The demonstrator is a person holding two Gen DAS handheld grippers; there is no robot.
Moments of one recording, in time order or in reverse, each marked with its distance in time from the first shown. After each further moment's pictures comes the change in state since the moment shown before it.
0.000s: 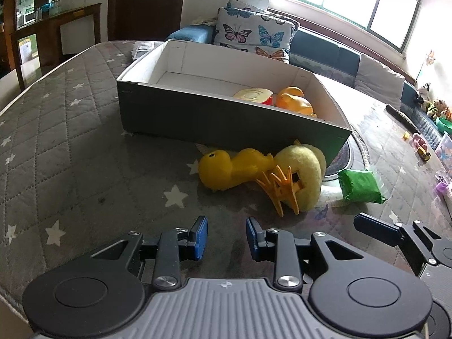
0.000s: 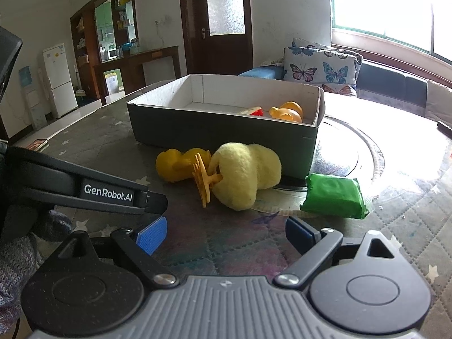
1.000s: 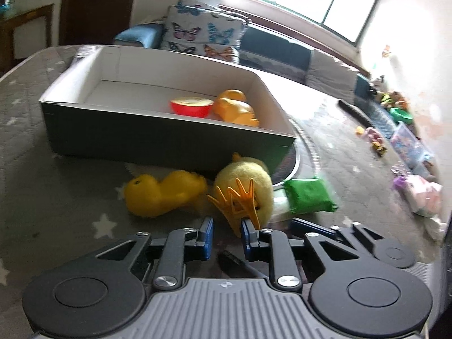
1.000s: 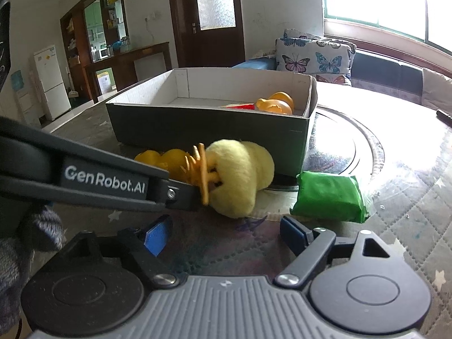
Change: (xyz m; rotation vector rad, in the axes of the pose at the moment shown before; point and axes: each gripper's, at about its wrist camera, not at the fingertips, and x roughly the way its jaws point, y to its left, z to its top) left arm 0.018 -0.022 0.021 0.060 0.022 -0.235; right arm 0.022 -0.015 0.006 0.038 0.024 -0.011
